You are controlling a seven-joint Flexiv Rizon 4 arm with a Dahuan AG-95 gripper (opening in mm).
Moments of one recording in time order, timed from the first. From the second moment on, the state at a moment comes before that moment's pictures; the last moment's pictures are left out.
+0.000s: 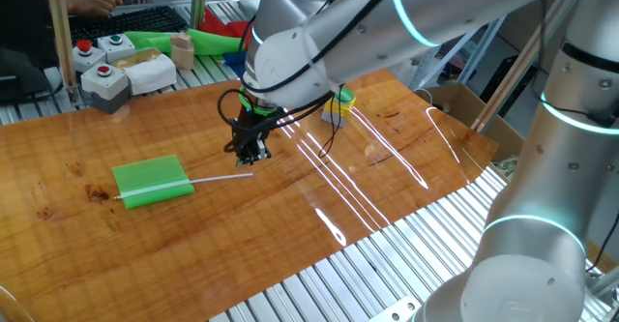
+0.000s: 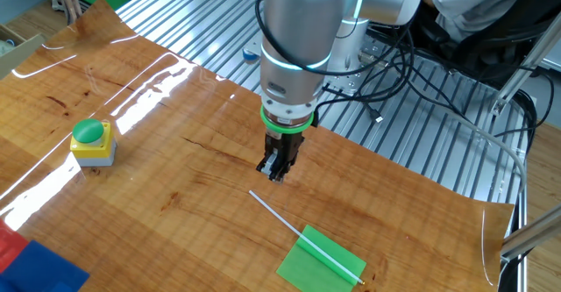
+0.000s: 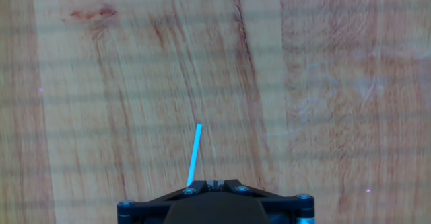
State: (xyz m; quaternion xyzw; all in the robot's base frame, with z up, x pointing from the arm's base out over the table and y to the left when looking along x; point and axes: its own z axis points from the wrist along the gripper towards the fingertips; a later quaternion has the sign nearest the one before) arm 0.516 0.086 0.066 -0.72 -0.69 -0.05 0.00
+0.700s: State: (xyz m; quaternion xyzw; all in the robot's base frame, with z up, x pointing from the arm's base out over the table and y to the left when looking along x) arm 0.515 0.085 0.071 -0.72 -0.69 -0.04 0.01
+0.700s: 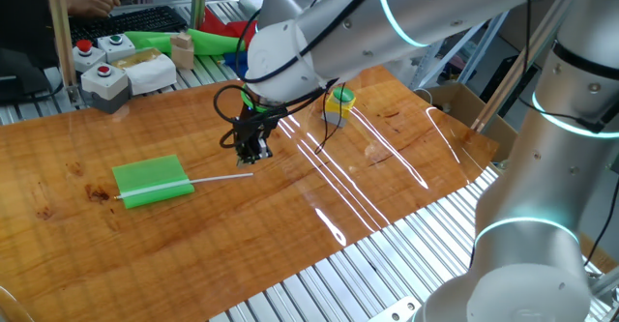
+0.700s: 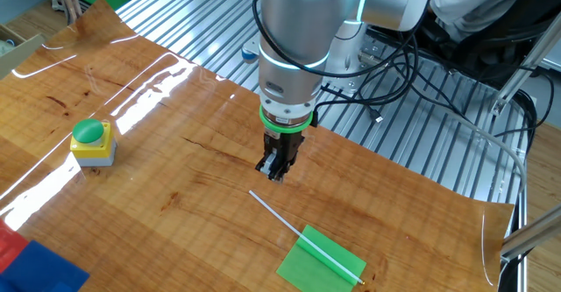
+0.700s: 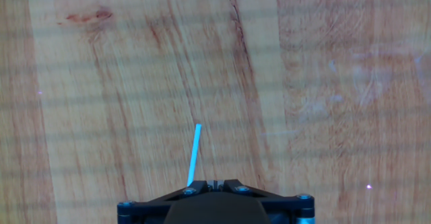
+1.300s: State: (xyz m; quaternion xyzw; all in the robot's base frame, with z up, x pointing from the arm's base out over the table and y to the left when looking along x) arm 0.516 0.085 0.070 -0.71 -0.70 -0.04 0.00
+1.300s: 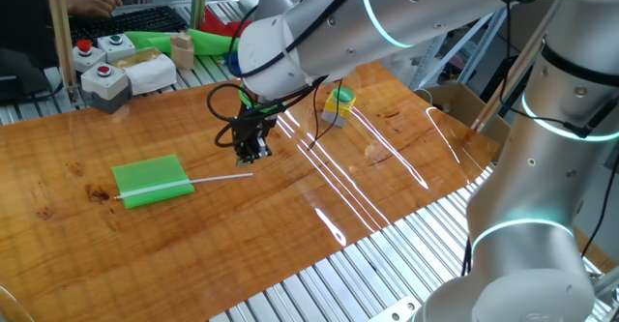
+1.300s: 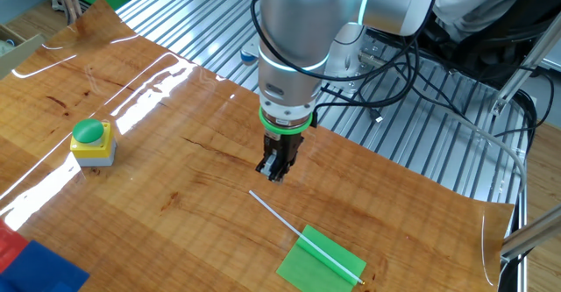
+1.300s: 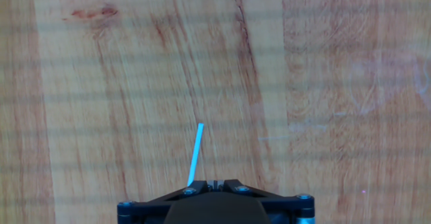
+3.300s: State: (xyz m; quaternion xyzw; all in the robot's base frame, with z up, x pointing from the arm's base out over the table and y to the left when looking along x) arm 0.519 0.088 0.063 -0.72 -0.69 -0.02 0.04
